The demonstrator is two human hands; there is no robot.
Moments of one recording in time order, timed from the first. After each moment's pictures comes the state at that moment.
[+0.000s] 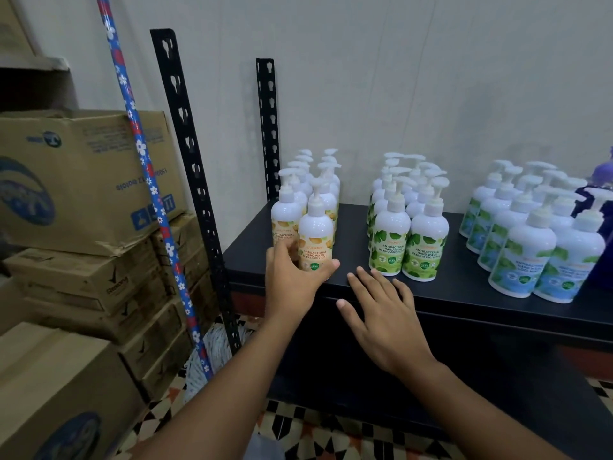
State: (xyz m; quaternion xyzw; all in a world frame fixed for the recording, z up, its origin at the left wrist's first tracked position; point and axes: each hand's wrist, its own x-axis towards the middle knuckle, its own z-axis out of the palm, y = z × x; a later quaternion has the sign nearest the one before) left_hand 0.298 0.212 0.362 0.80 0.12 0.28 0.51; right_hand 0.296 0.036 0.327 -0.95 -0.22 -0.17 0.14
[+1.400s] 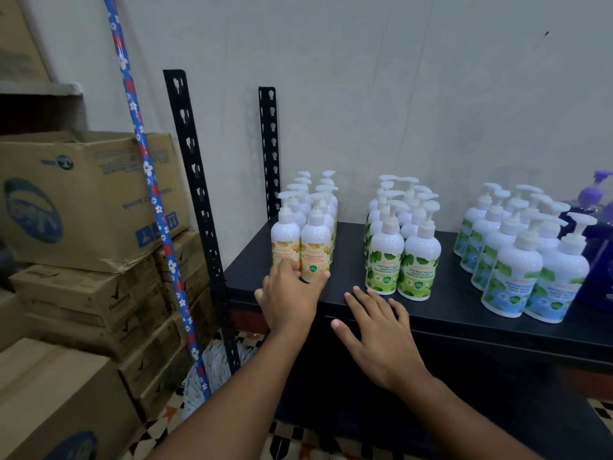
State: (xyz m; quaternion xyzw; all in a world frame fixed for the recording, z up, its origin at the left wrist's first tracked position) left_hand 0.311 0.203 0.370 0.85 0.21 0.32 0.35; right_hand 0.294 0.035 0.337 -0.96 -0.22 -0.12 0.15
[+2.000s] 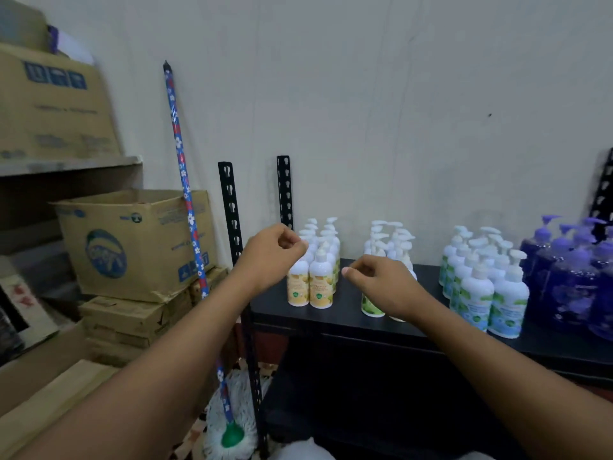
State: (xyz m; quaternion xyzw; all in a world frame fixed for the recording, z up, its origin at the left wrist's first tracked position) left_hand 0.195 0.235 0.553 0.88 0.02 0.25 0.41; right_hand 0.243 0.014 0.515 -0.89 -0.23 -0.09 0.38
